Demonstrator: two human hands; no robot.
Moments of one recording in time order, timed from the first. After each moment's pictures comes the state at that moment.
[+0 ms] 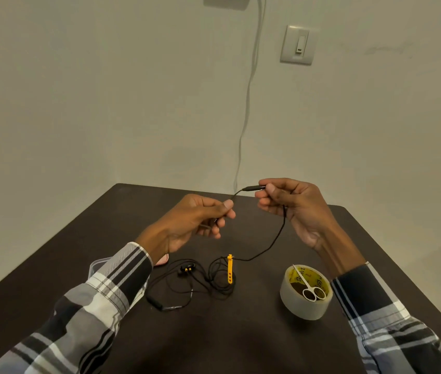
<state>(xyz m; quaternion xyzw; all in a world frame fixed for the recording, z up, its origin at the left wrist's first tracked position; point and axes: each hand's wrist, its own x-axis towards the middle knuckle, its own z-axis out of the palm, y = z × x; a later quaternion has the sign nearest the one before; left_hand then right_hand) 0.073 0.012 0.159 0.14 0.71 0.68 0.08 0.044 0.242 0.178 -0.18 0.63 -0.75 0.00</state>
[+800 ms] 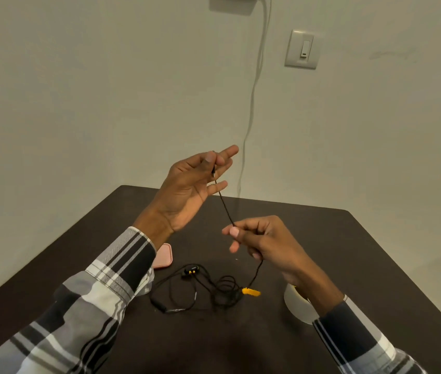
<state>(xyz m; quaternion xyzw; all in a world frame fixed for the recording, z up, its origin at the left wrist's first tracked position) 0.077 0.007 0.201 0.29 0.54 0.79 -0.05 0.080 0.201 0.145 -0.23 0.77 -0.59 0.05</state>
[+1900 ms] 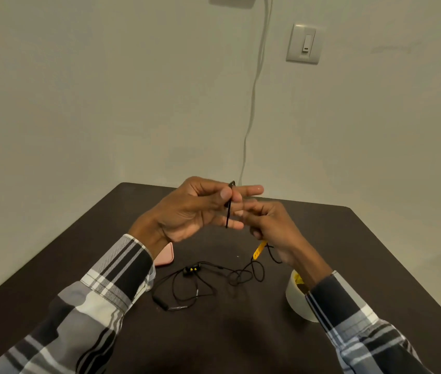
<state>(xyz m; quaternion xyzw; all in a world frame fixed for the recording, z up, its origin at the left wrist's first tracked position) 0.086 0.001 0.183 0.35 0.57 0.73 0.12 0.051 0.197 0.147 -0.20 0.75 -0.63 0.02</state>
